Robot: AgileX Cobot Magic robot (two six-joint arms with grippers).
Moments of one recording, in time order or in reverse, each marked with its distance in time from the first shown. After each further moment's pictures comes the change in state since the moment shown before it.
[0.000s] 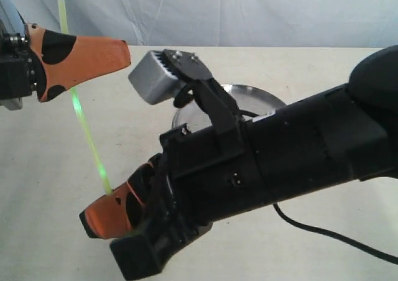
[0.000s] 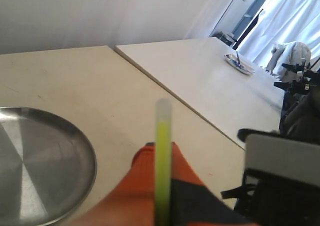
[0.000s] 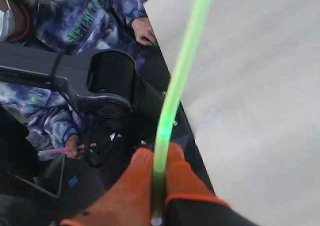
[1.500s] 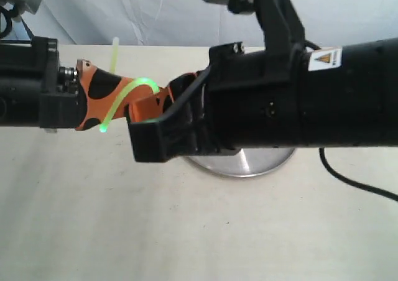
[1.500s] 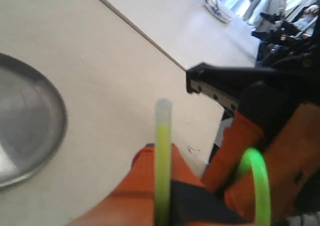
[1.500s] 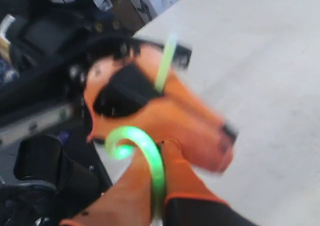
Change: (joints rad) left arm -0.087 0.126 -0.048 0.071 -0.072 -0.043; right arm 0.046 -0.108 -0.032 -0.514 -0.338 0.551
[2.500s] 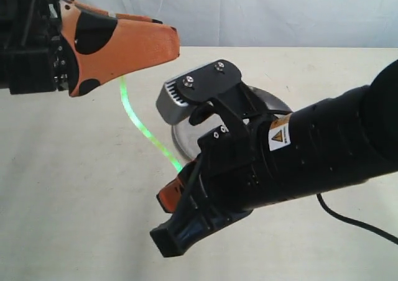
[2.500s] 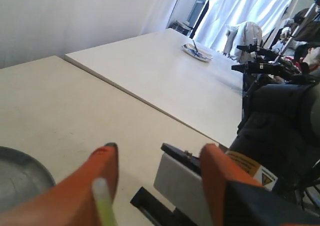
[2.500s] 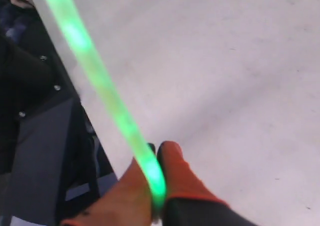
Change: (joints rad) left arm -0.015 -0.022 -0.057 -0.158 0.009 0.197; right arm 0.000 0.068 0.024 -0.289 0.188 0.145
